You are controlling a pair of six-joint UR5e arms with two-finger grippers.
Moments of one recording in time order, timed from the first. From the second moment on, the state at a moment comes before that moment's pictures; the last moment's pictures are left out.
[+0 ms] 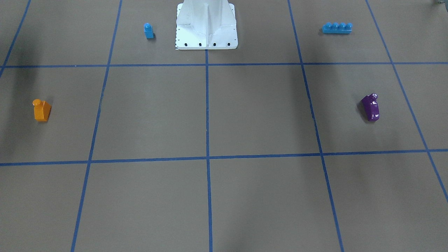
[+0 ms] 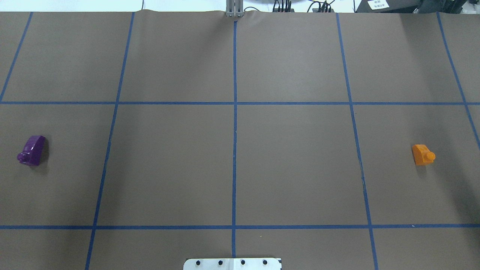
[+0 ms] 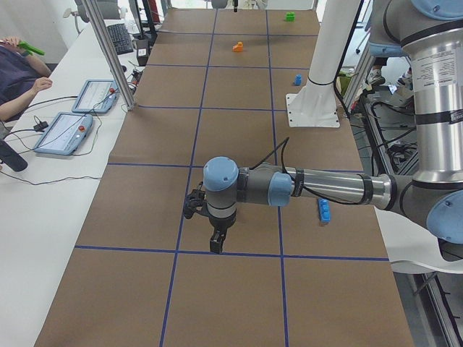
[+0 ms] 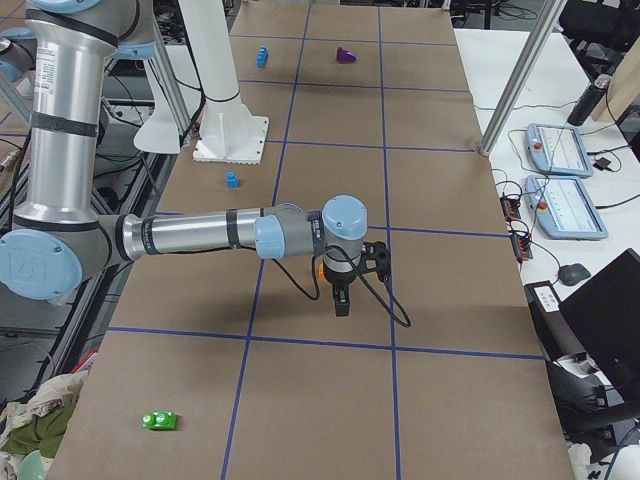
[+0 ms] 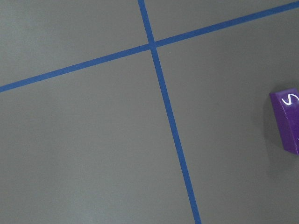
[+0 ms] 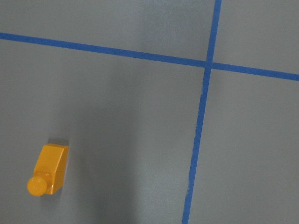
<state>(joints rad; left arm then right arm) -1.53 -1.38 -1.84 -1.56 -2.28 0.18 1.44 -1.73 1.85 -1.55 2.33 0.06</state>
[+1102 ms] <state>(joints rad) -1.53 -1.42 -1.87 -1.58 -2.27 0.17 1.44 -1.66 1.86 -1.45 2.33 0.06</state>
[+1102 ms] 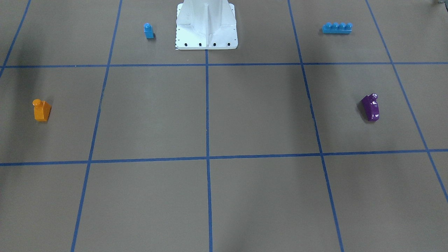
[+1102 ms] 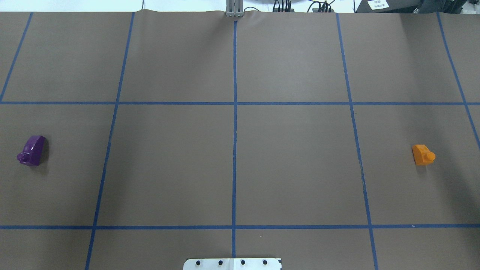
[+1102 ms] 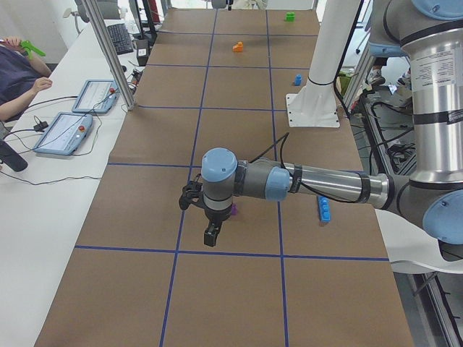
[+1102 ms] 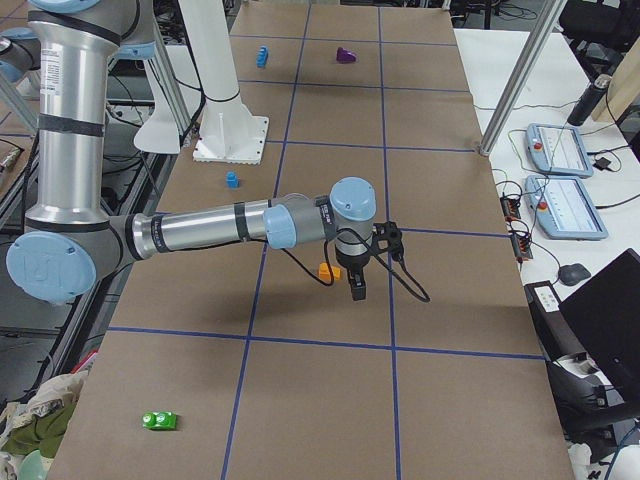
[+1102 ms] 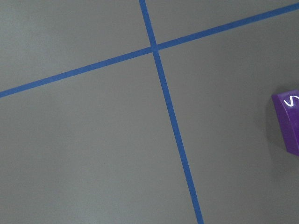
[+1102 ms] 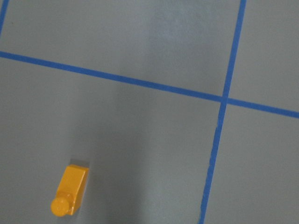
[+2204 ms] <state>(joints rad) -1.51 -1.51 -1.88 -1.69 -2.28 0.06 1.40 -1.55 1.84 -1.27 2.31 0.17</state>
